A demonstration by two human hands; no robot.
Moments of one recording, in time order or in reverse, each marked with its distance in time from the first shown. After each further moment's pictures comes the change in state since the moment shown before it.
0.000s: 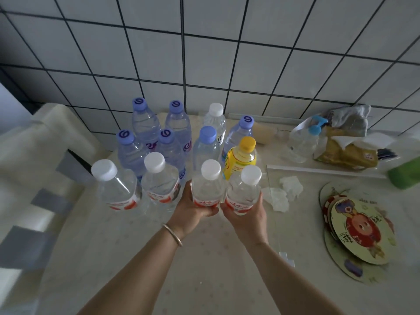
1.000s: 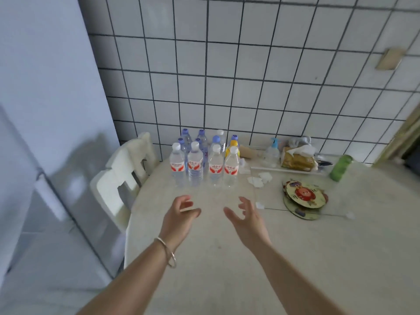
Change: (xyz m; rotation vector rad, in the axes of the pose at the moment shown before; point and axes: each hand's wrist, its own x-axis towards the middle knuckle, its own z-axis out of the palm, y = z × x) left_hand -0.385 0.083 -0.020 0.069 0.323 0.032; right_hand -0.319 -0.046 -0.123 -0.227 -0.151 -0.163
